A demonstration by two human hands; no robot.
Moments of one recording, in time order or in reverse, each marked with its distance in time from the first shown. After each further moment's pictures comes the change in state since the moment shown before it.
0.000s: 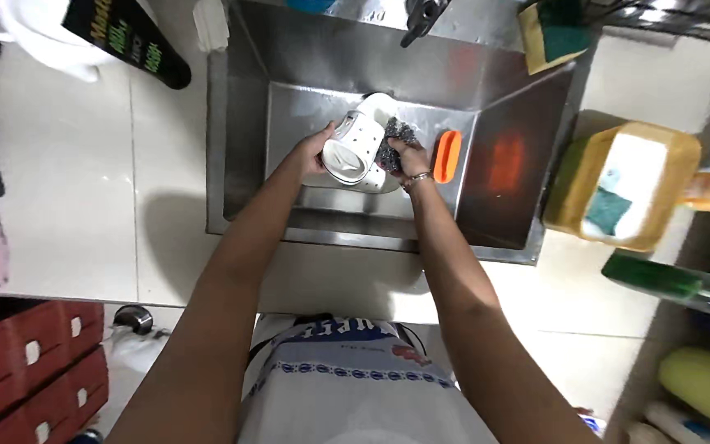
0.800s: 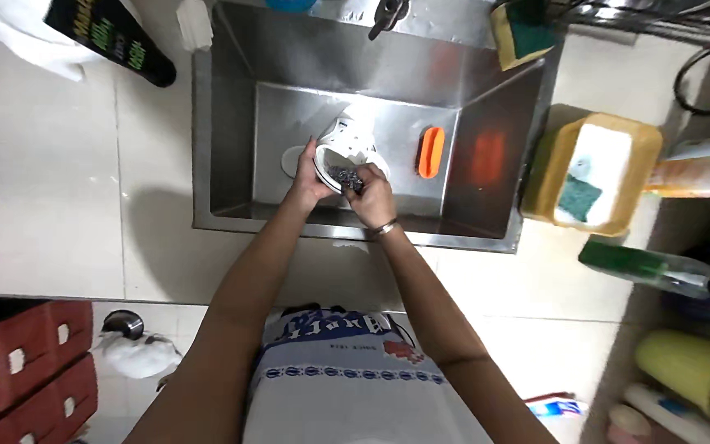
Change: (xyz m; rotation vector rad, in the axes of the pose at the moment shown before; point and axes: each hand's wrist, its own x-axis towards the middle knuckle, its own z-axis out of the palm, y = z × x) left_hand -0.044 -0.053 0.040 -0.765 -0.330 0.071; right_hand -0.125 0.009 0.009 -0.914 -0.158 -0.604
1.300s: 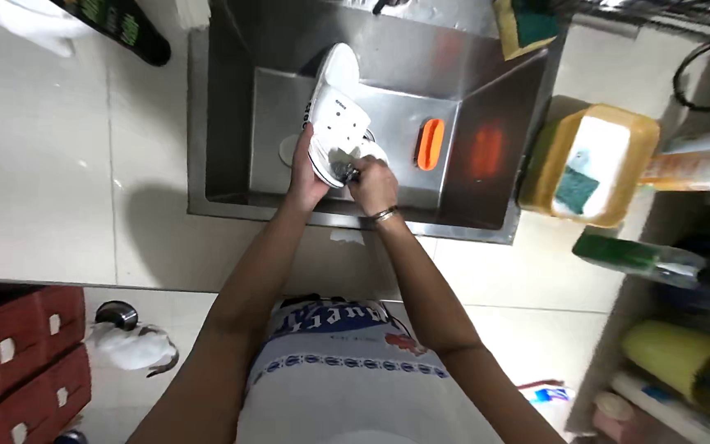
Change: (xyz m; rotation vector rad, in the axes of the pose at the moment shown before) left_hand -0.035 -0.016 0.008 0.063 -0.071 0.401; right_hand -0.007 -0.023 -0.014 -0.225 -0.076 0.087
